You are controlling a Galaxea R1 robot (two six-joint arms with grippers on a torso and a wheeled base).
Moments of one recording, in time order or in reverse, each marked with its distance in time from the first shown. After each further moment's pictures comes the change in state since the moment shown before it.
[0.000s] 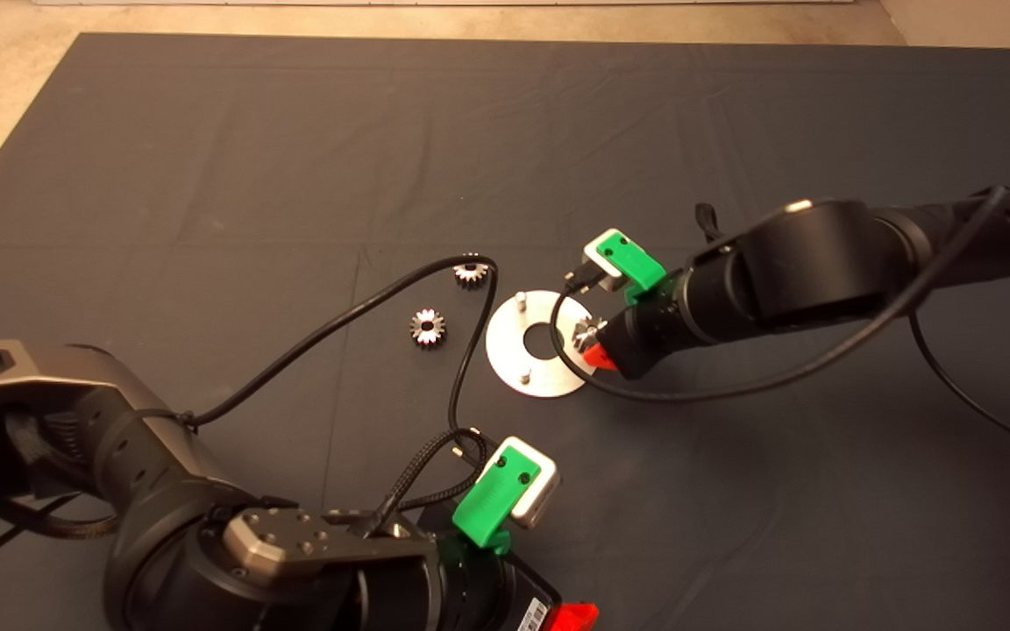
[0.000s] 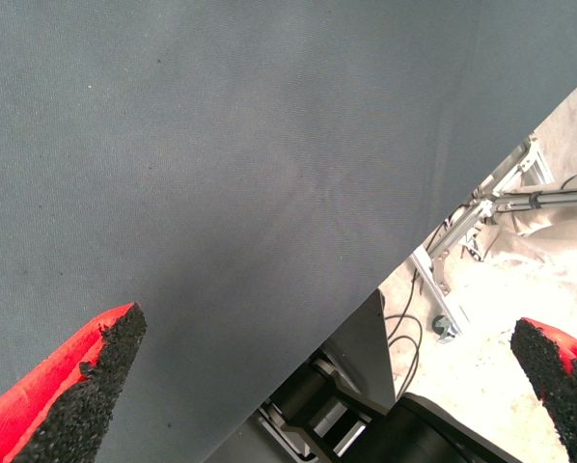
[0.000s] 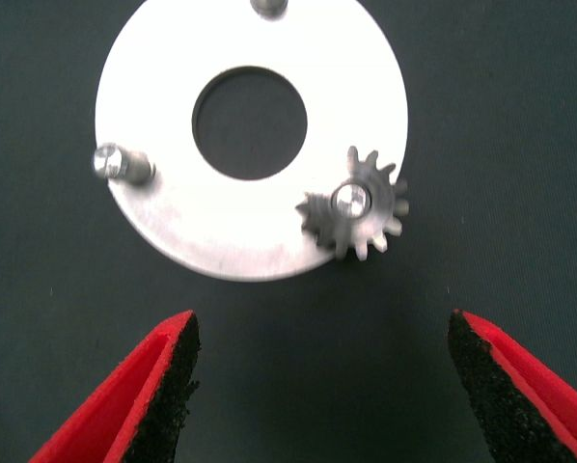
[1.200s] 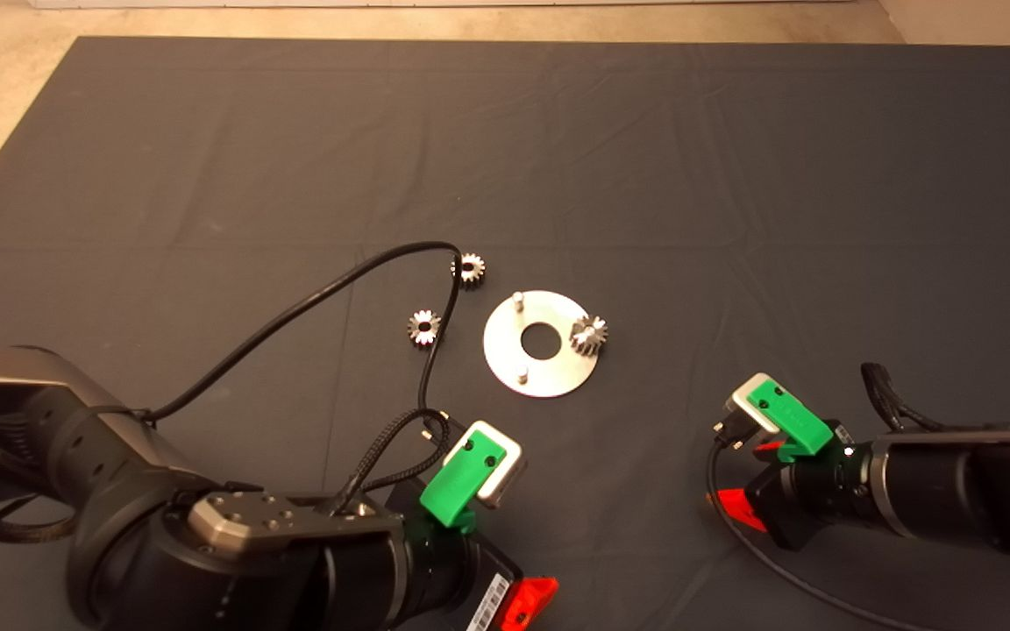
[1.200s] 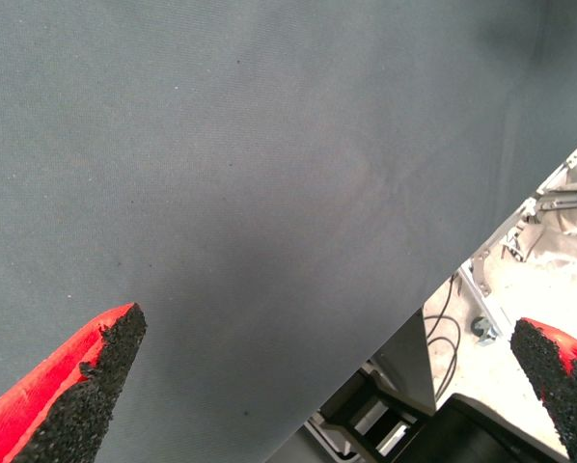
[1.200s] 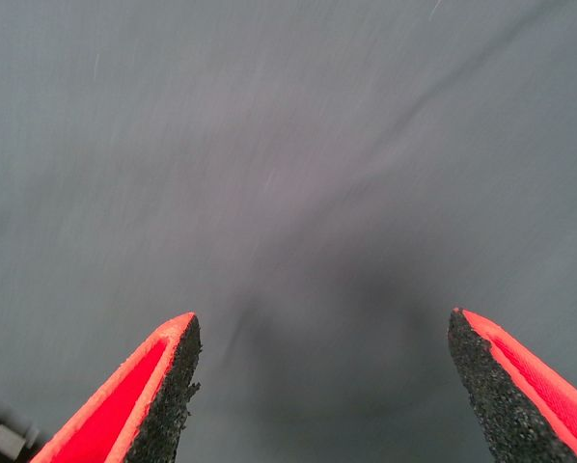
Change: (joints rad) left arm -0.013 -0.083 0.000 0.000 0.000 0.076; right arm -0.281 -0.352 0.378 -0.241 -0.081 0.085
